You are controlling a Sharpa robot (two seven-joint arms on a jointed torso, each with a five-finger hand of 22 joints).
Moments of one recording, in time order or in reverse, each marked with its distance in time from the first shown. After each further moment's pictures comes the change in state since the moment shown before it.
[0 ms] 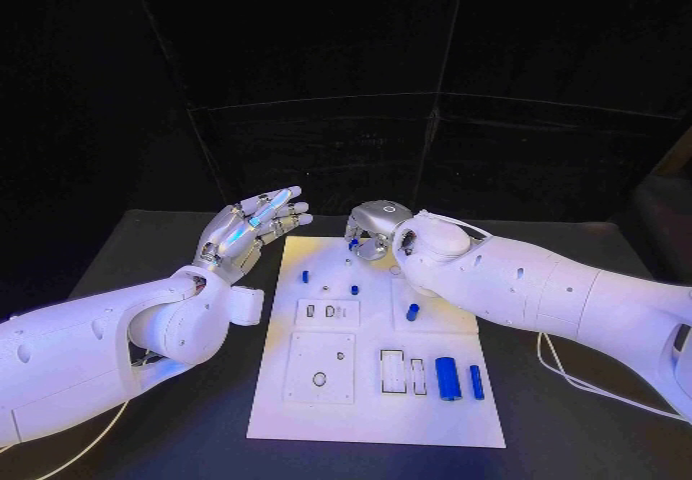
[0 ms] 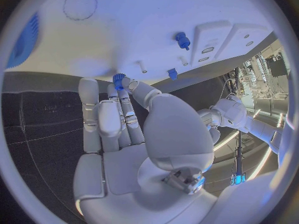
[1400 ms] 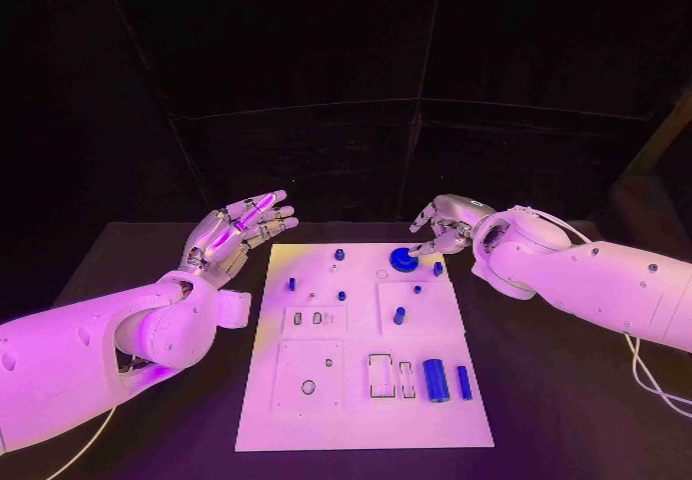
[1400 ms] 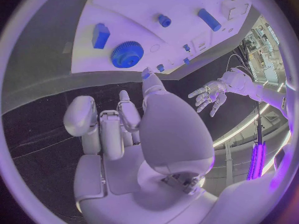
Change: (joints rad) left arm 0.001 -0.009 0.000 -0.032 0.000 0.006 0.000; left_hand -0.007 -0.001 0.000 0.000 0.000 -0.001 -0.002 0.000 0.000 -0.004 0.004 -0.001 0.000 0.000 0.000 -0.004 -0.002 0.000 0.032 0.000 0.008 0.005; right arm 0.011 -0.384 0.036 0.267 0.249 0.018 -0.087; right_hand 0.102 -0.059 -0.581 0.377 0.018 -0.118 -0.028 0.012 0.004 0.263 -0.048 1.185 1.162 0.003 -0.036 0.269 0.254 -0.055 0.189 -0.011 0.210 0.356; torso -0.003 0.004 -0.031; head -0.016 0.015
